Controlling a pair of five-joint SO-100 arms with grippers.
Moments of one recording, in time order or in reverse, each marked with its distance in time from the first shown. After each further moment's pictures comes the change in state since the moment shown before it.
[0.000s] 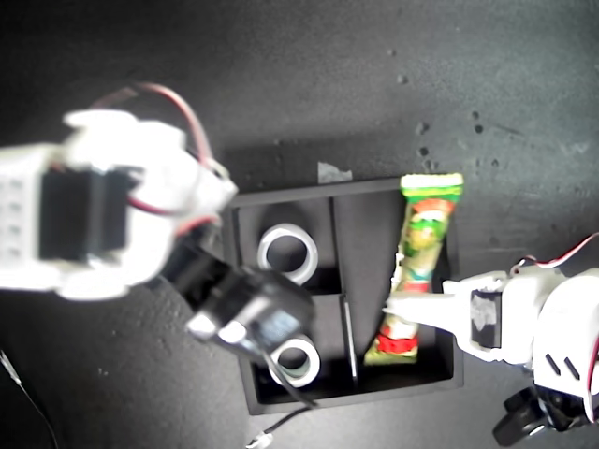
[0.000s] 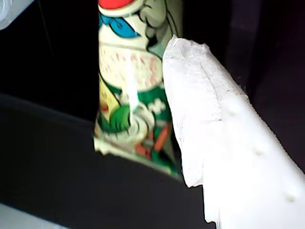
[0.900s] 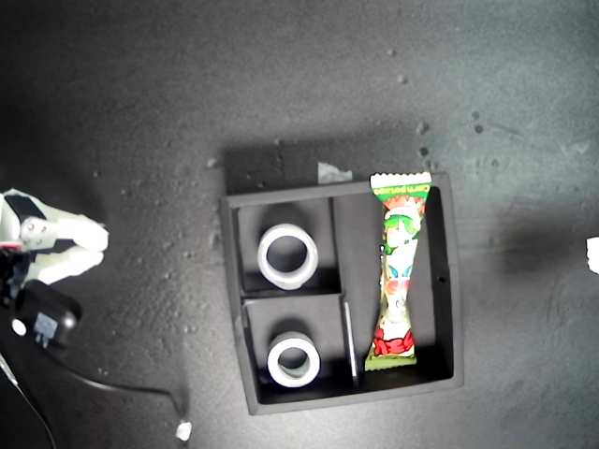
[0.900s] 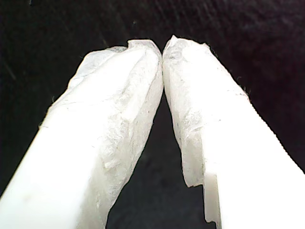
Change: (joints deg) arm 0 16.3 93.0 100.5 -31.7 -18.9; arm 1 4.6 92.5 88.7 -14.9 62.7
